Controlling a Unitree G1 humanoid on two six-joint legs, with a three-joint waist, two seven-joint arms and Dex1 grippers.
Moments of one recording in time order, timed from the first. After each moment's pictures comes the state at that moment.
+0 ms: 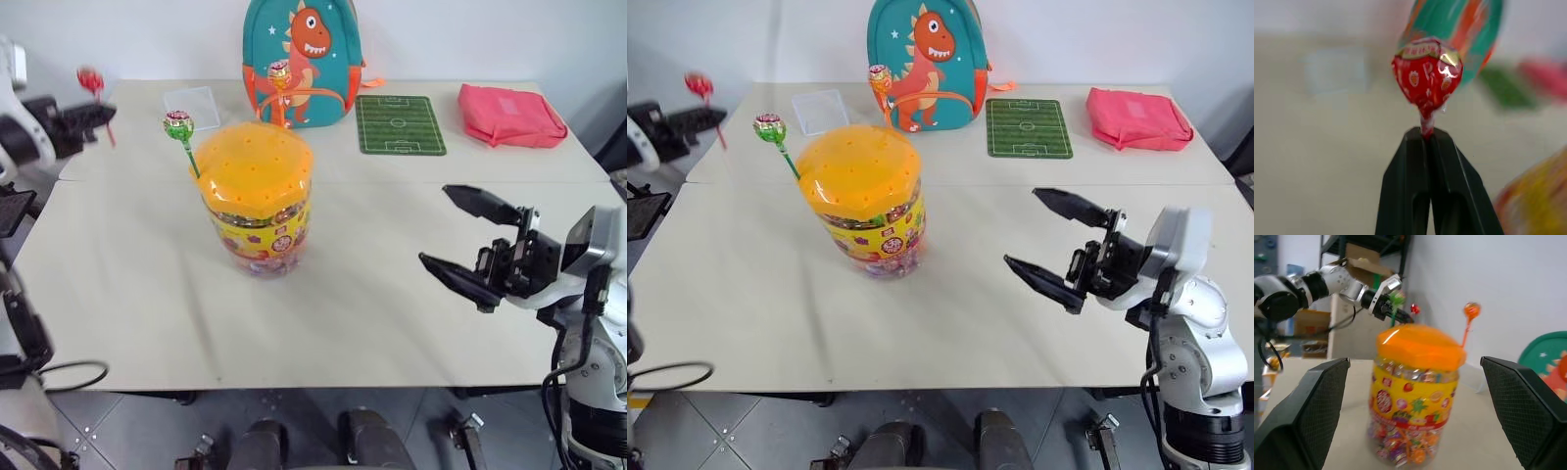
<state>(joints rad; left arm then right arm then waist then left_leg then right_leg) -0.95 1.10 0.15 0.55 -0.42 0.91 -0.77 -0.19 -0.58 -0.27 -0.39 0.81 0.12 1.10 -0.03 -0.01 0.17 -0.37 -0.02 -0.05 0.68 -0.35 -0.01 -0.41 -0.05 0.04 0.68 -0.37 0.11</state>
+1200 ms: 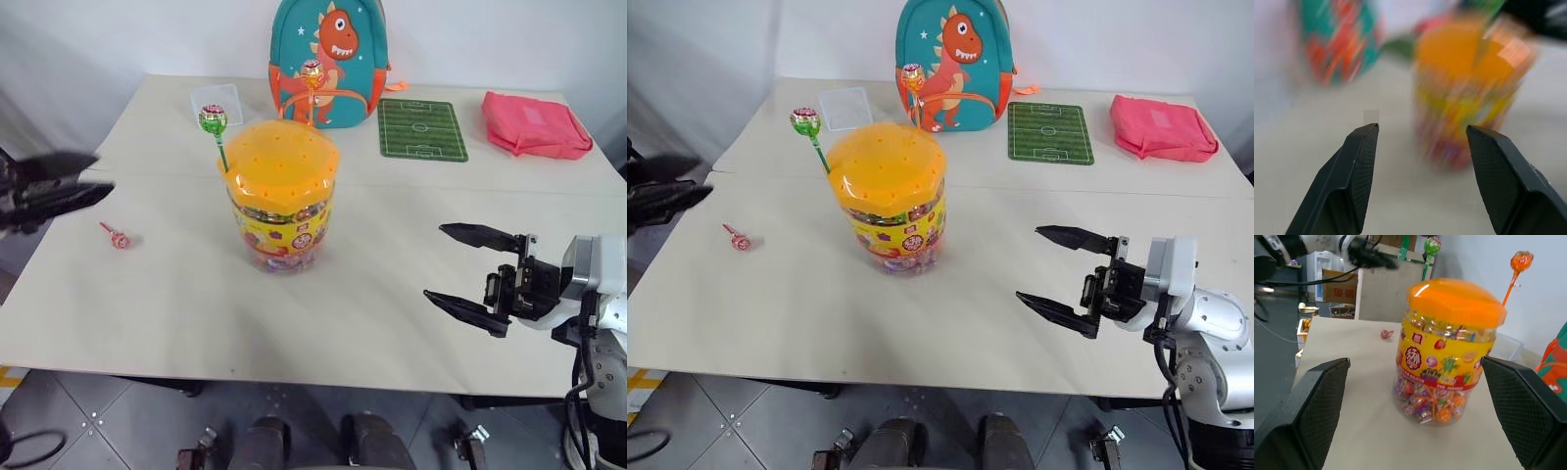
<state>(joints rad) -0.66 1.04 0.43 0.19 -0.67 0.57 -1.29 -0.10 -0.68 -0.32 -0.39 0.79 0.12 1.18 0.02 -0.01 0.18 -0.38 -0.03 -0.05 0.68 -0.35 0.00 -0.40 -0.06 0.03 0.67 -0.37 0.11</state>
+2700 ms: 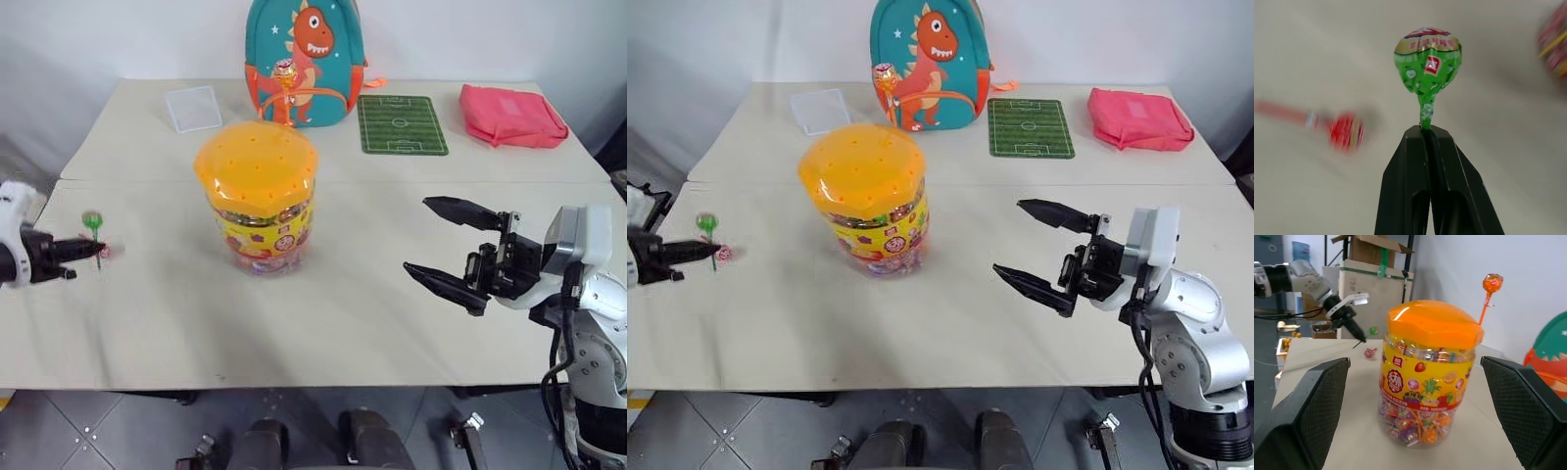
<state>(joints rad) -0.36 1.19 0.28 0.34 -0.47 0.87 -0.93 -0.23 -0.64 -0.22 -0.41 0.81 0.20 1.03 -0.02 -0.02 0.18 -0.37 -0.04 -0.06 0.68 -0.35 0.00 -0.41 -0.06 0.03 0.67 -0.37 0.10</state>
